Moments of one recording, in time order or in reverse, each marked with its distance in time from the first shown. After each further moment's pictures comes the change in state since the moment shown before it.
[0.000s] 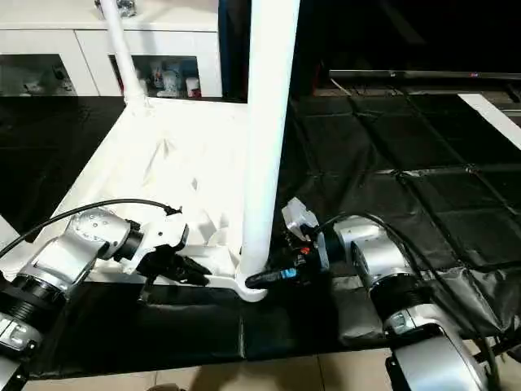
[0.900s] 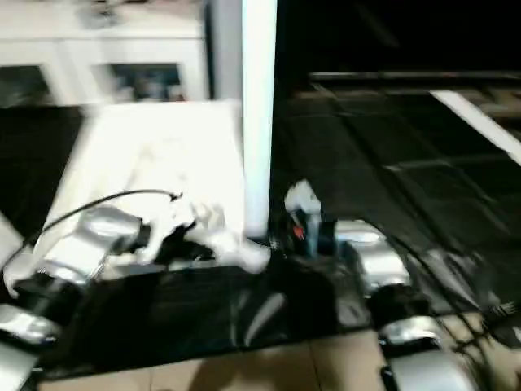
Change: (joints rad) left arm -0.037 -0.170 0.106 0.046 0.050 0.293 0.393; right arm 0.019 0.149 -0.161 -0.001 -0.073 0.052 -0.648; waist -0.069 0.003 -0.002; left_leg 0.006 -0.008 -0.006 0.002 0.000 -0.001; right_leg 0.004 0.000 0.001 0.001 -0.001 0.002
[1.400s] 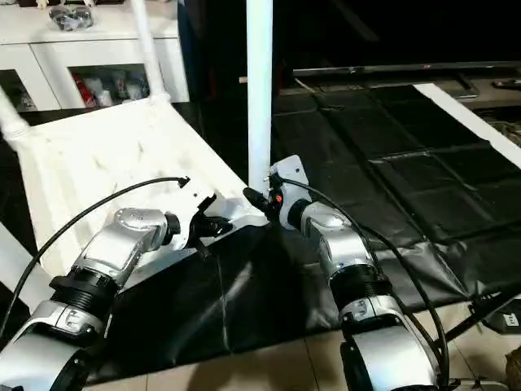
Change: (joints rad) left arm -0.035 -0.136 0.079 0.040 0.001 0.084 0.243; right arm -0.085 0.110 -0.058 0.057 -0.073 0.042 -0.373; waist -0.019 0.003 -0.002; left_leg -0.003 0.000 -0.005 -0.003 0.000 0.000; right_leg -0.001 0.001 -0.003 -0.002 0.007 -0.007
